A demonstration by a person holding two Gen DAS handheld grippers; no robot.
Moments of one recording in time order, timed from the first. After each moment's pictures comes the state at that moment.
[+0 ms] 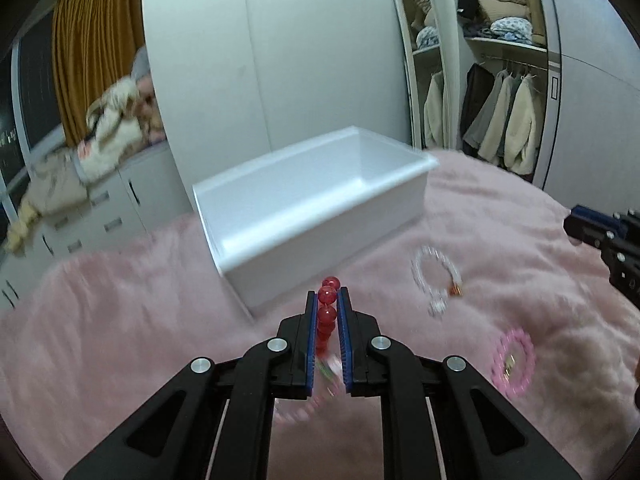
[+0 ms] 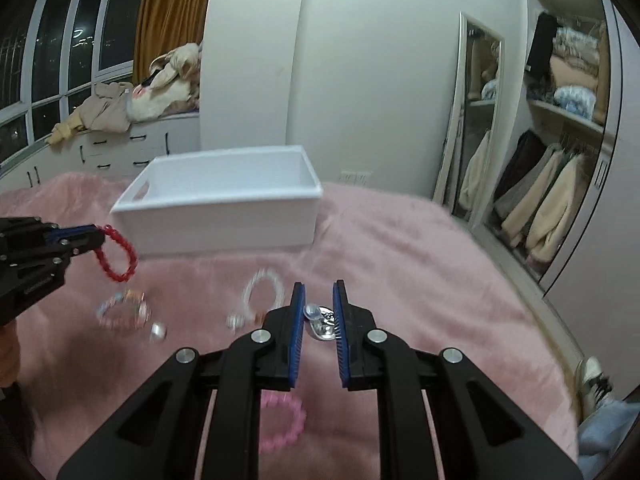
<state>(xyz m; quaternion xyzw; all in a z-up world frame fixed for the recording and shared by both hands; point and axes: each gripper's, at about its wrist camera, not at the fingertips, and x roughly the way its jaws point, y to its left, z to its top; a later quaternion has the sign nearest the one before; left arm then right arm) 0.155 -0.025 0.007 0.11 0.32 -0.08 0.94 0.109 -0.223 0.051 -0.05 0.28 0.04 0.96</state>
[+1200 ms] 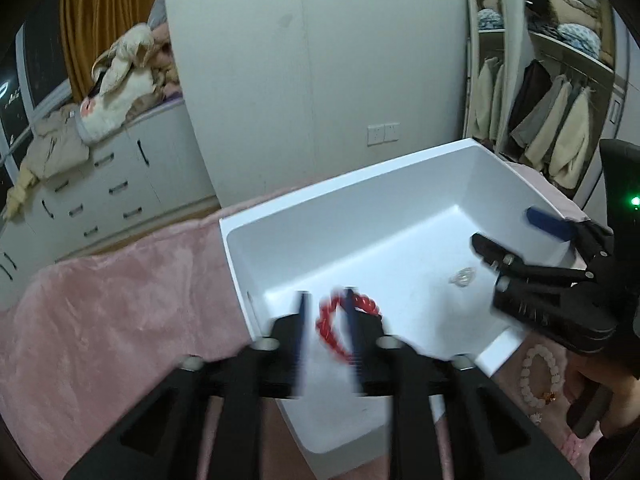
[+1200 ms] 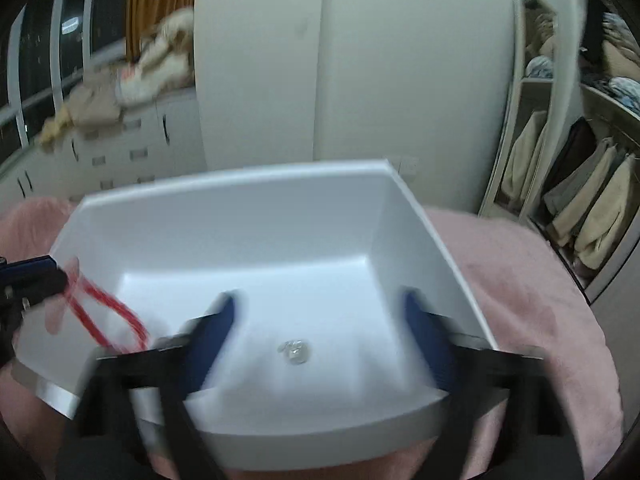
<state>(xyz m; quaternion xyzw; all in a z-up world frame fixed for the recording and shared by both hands) 0.346 0.032 0.002 0.07 0.39 -0.04 0.92 0.360 -0.131 0.002 -0.02 0.33 0.07 0.94</state>
